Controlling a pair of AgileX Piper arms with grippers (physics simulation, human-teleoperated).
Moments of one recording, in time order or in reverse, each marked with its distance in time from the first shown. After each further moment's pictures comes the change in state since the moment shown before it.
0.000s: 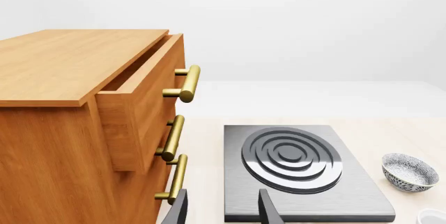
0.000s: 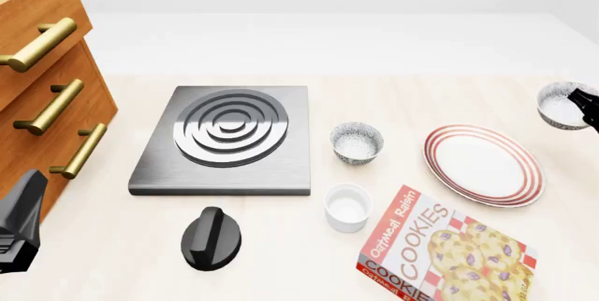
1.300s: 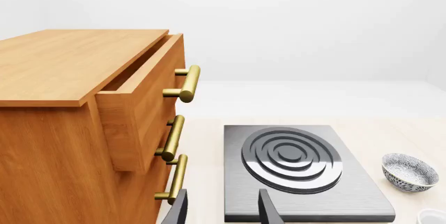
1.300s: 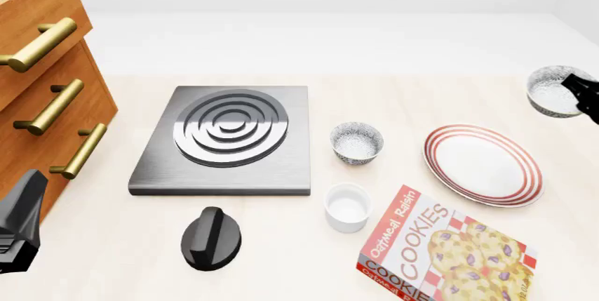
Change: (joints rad) left arm 0.000 0.000 0.000 0.000 0.000; right arm 0.077 -0.193 0.097 0.057 0.033
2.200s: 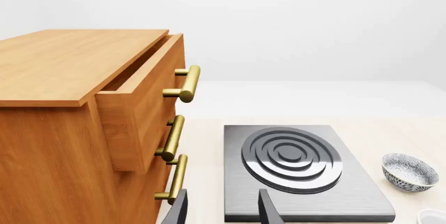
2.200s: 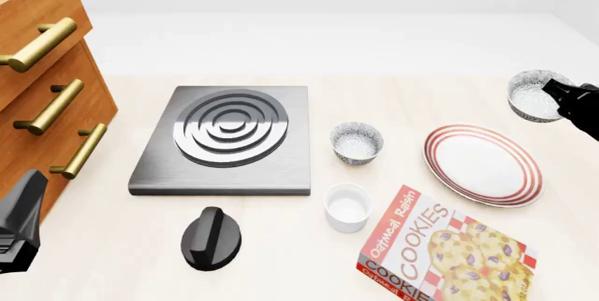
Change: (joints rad) left arm 0.000 0.000 0.000 0.000 0.000; right arm 0.071 -0.051 0.069 -0.006 0.005
